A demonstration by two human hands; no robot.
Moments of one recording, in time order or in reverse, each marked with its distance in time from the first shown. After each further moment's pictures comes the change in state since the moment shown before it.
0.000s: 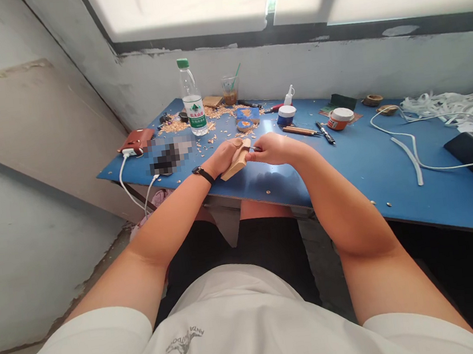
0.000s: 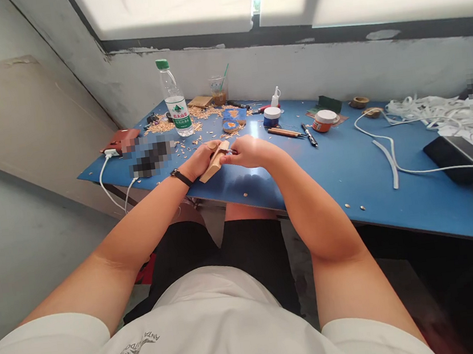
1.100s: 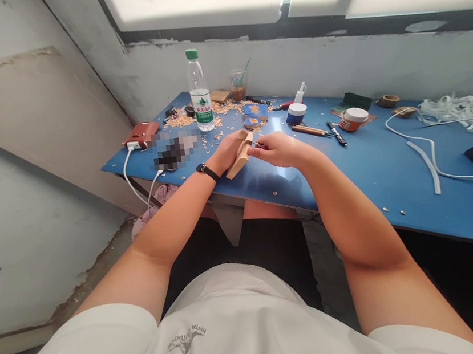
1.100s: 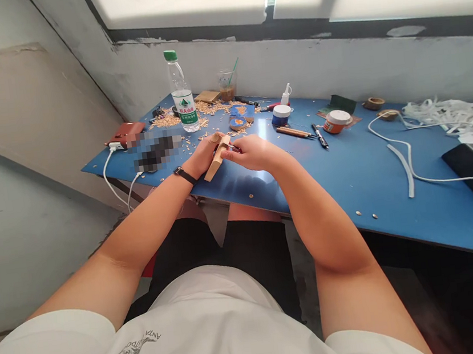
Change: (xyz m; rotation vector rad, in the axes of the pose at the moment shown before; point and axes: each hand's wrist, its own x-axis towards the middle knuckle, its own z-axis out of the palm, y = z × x) left_hand -0.001 -0.001 -0.001 -0.053 0.124 0.118; right_hand -0.007 -0.013 0.009 0.165 0.126 -0.034
